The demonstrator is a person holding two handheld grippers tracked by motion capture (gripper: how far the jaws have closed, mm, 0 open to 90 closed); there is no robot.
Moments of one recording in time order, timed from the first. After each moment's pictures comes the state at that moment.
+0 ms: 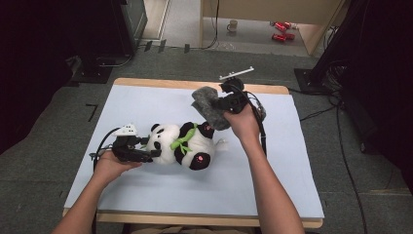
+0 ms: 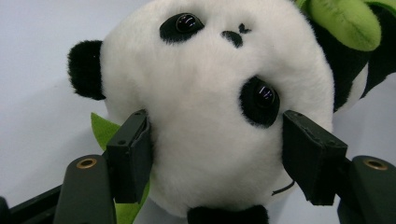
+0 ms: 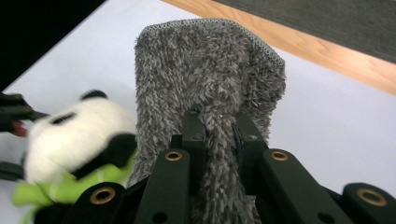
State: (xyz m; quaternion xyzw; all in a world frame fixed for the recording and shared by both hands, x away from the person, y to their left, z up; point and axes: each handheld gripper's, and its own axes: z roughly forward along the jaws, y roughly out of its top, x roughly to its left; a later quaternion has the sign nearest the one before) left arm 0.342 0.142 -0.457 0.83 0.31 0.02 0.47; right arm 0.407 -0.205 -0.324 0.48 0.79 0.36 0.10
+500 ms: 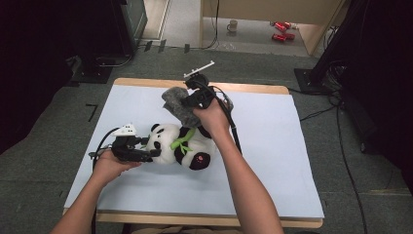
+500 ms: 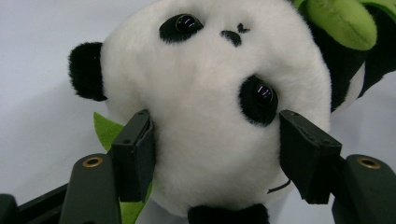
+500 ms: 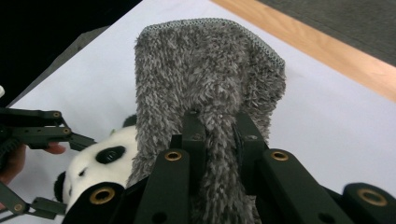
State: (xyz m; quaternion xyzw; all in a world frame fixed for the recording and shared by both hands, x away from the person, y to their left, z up) left arm 0.342 0.144 -0.457 0.83 0.31 0.02 0.47; right arm 0.430 -0.120 -0.330 0.43 0.83 0.35 0.07
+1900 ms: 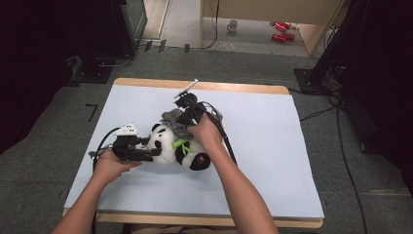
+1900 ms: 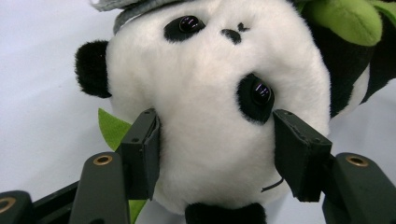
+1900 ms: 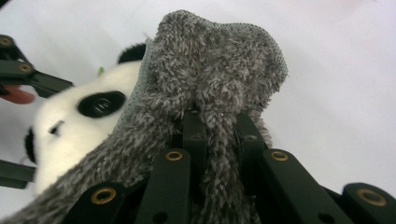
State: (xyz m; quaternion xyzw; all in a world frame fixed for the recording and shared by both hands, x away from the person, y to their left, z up) left arm 0.340 0.140 -0.453 0.83 0.32 0.03 0.46; right arm 0.424 -0.098 -0.385 0.42 0.87 0.26 0.03
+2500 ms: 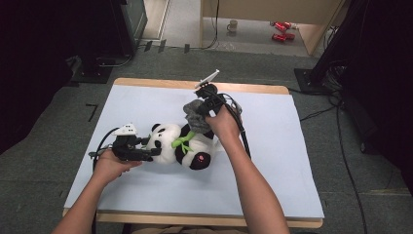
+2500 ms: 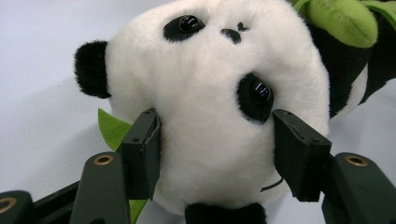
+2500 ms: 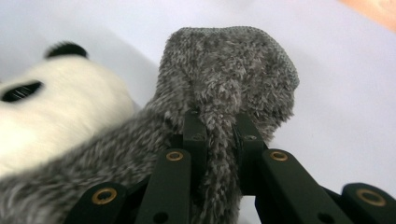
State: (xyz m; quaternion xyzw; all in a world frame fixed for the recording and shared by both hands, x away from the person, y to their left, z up) left arm 0.341 0.142 -0.455 0.82 0.32 0.03 0.47; right arm 0.434 -0.149 -0.360 0.47 0.85 0.24 0.07
